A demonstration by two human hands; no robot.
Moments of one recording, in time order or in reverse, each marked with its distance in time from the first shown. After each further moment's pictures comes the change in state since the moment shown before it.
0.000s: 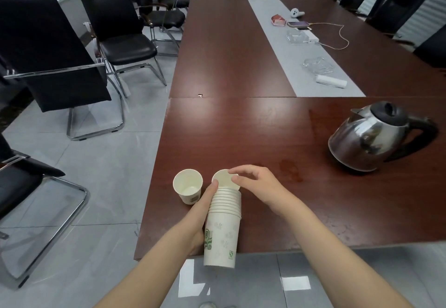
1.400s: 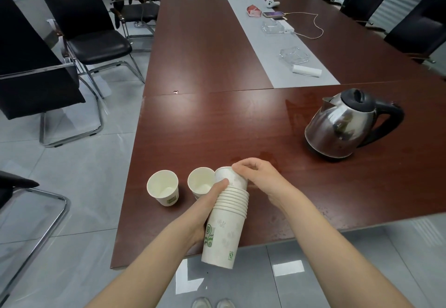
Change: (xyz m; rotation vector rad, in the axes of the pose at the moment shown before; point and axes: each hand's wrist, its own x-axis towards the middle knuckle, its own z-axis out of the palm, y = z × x) left_hand 0.017 -0.004 0.047 0.158 -0.097 -0.141; right_hand -0.014 0.009 -0.046 0.123 0.146 0.265
